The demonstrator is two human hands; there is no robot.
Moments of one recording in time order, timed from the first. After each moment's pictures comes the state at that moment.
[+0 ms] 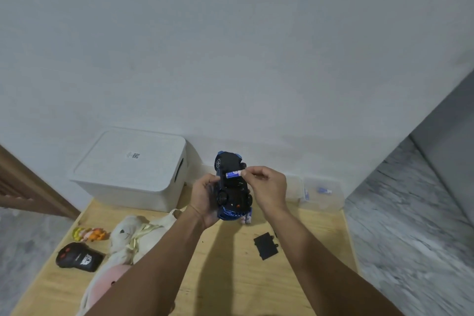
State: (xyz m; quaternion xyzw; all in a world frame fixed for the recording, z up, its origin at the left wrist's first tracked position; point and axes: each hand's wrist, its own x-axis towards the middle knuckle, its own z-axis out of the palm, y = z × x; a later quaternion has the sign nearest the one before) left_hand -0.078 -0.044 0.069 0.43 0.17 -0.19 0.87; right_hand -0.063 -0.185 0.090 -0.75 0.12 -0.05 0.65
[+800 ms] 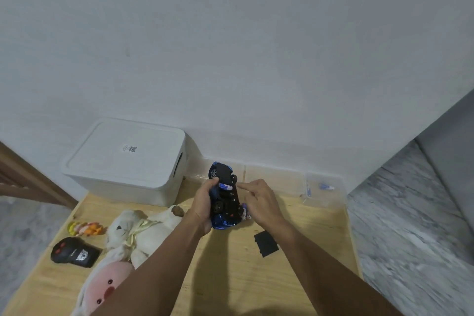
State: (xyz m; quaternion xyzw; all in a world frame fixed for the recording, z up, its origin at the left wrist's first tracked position) left_hand -0.084 -0.044 0.045 0.46 0.28 -0.19 0.82; right_hand -0.069 -0.191 0.045 -0.92 -0.03 0.10 0.38
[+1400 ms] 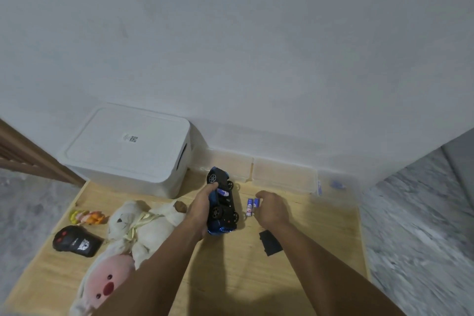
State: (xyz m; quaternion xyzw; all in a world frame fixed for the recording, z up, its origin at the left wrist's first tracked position) left_hand -0.081 -0.029 0.007 0.46 0.37 -0.21 0.78; right_hand -0.047 -0.202 -0.019 -0.96 0.05 0.19 0.20
